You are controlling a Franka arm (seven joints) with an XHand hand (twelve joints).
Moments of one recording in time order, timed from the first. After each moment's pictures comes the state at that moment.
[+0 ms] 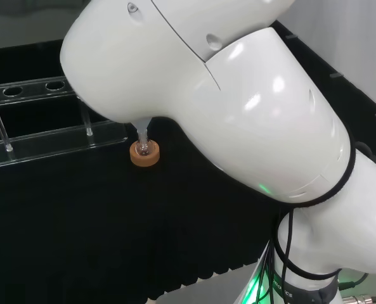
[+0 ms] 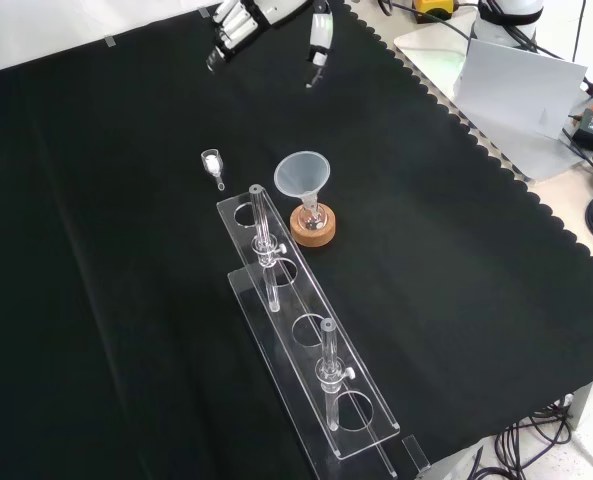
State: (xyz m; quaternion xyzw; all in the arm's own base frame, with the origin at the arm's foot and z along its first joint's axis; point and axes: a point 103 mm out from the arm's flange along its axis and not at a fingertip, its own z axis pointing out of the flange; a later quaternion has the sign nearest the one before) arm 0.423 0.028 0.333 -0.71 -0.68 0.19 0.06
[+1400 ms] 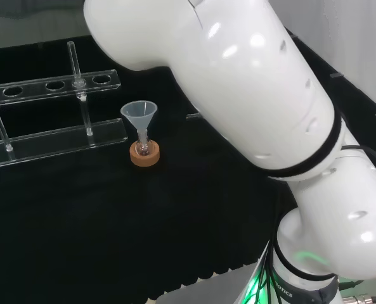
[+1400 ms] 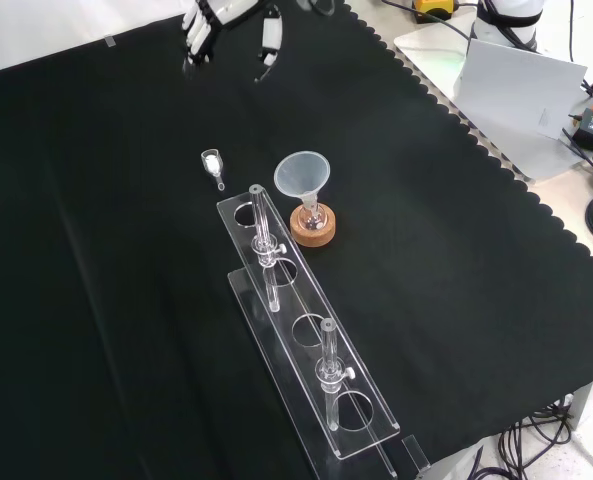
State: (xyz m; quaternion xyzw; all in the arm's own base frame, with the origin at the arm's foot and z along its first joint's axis) arm 0.460 -0.057 0.273 -0.73 -0.66 0.15 0.11
